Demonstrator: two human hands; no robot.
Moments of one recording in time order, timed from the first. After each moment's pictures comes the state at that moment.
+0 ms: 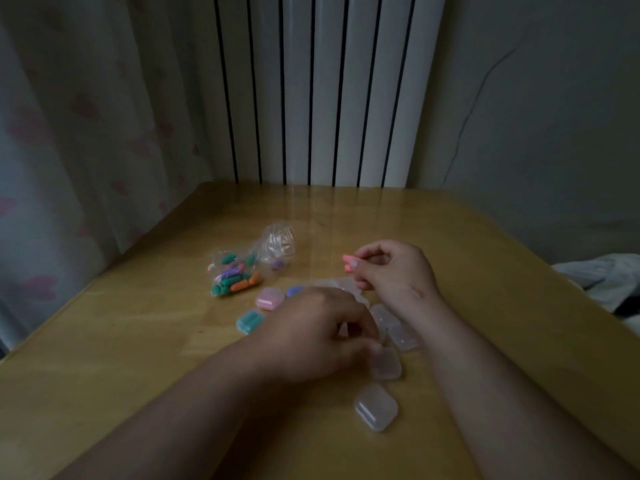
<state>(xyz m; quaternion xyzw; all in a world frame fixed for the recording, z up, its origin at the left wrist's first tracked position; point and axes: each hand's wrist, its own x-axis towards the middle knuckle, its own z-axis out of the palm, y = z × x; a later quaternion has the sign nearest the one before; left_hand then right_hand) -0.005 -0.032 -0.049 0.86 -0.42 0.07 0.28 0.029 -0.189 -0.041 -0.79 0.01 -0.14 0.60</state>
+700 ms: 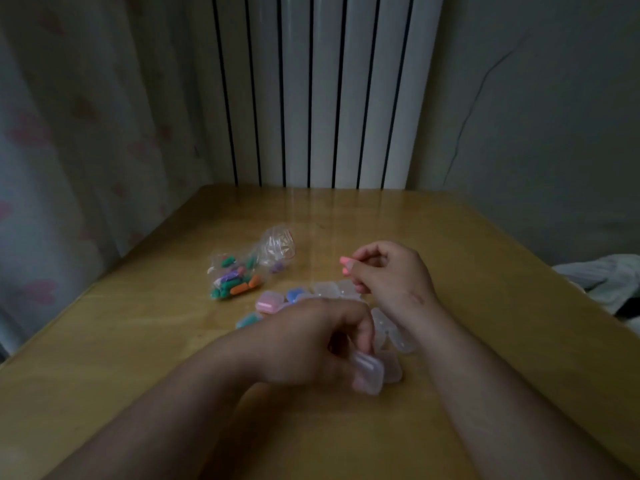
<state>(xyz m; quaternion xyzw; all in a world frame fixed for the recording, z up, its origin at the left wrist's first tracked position) -0.006 -0.021 -0.040 0.83 -0.41 -0.11 0.36 0.027 -0.185 -0.042 -0.78 0.00 -0.15 0.61</state>
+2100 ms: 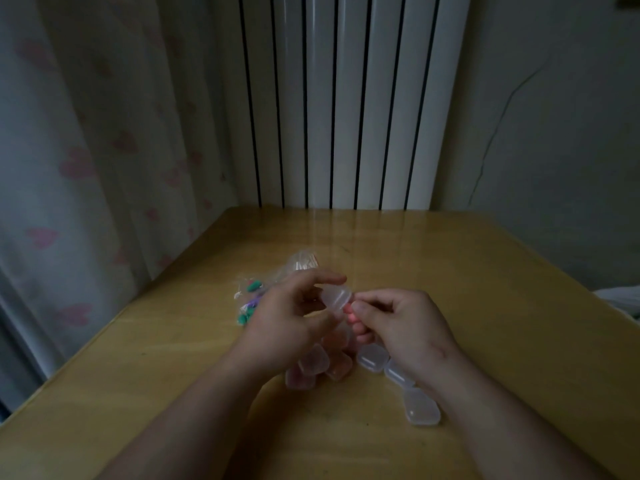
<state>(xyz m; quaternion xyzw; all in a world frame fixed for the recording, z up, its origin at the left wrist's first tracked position) 0.023 0.006 -0.049 0.79 -0.18 0.10 0.57 0.003 -0.159 -0.036 -0.76 -0.06 -0.05 0.64</state>
